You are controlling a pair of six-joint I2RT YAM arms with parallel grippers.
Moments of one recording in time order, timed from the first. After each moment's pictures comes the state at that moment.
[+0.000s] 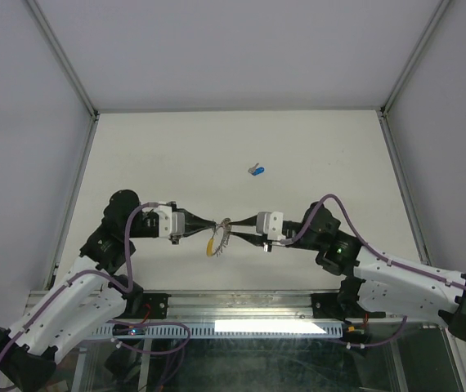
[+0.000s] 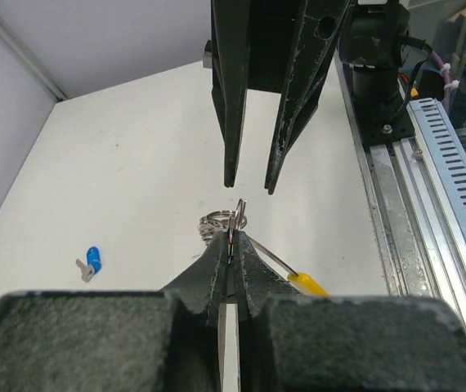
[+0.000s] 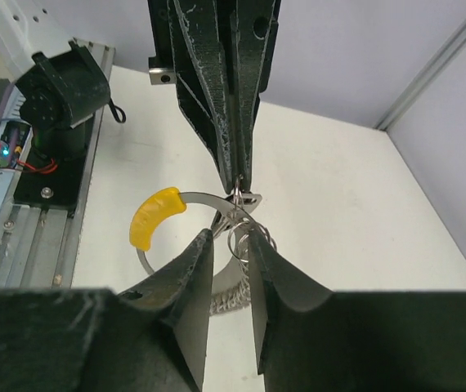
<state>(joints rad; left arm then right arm) -0.58 0.66 0.60 -0.01 0.92 0.40 1.07 0.88 0.55 0.37 -0.39 -0.36</state>
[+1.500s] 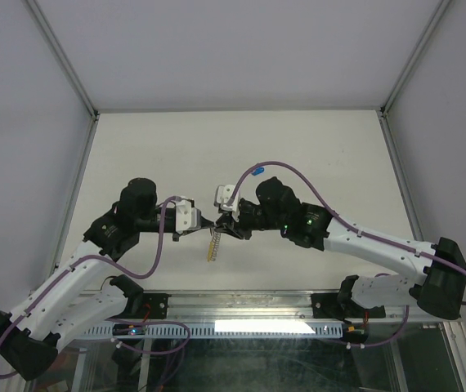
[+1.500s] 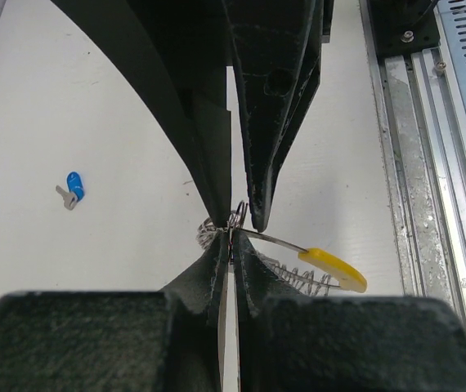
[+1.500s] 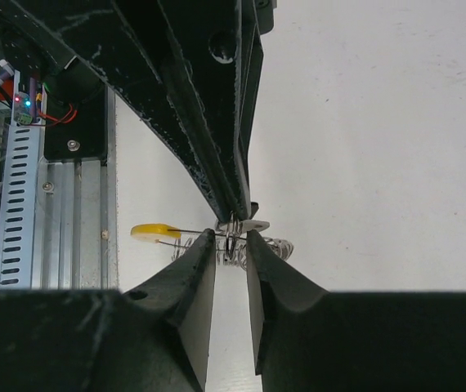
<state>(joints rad) -0.60 0.81 0.76 -0.40 0.79 0.64 1.06 1.22 0.95 -0.14 -0.35 -0.23</state>
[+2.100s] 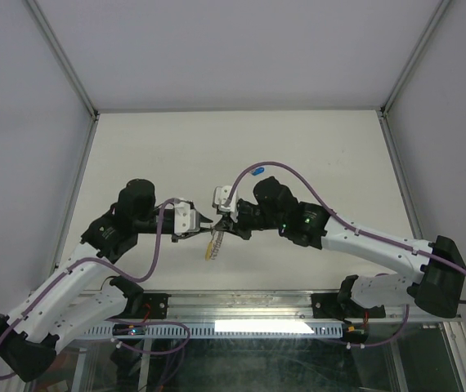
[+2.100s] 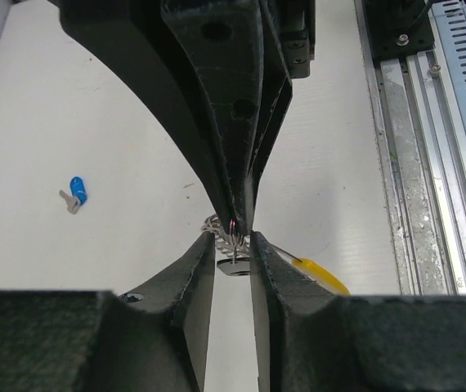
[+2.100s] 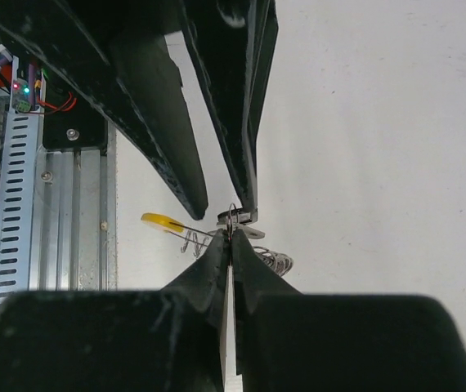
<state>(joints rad) -0.61 0.80 0.77 -0.43 0.78 0.65 1.06 1.24 0.96 -0.16 -0.37 -0.25</state>
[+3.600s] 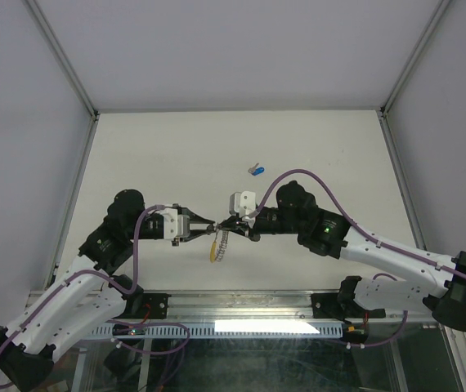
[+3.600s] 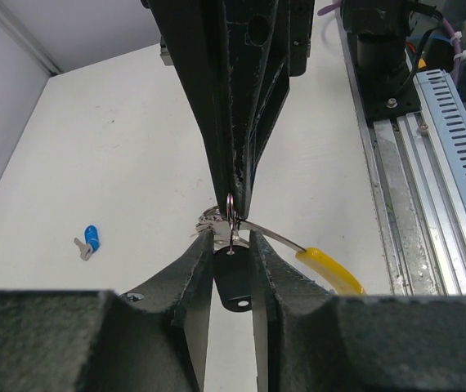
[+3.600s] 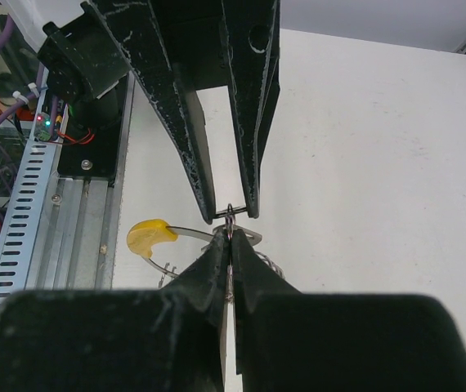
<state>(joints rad) -0.61 0.68 0.65 -0.17 0.85 0.49 1.06 1.08 0.87 -0.04 -0.43 -0.31</state>
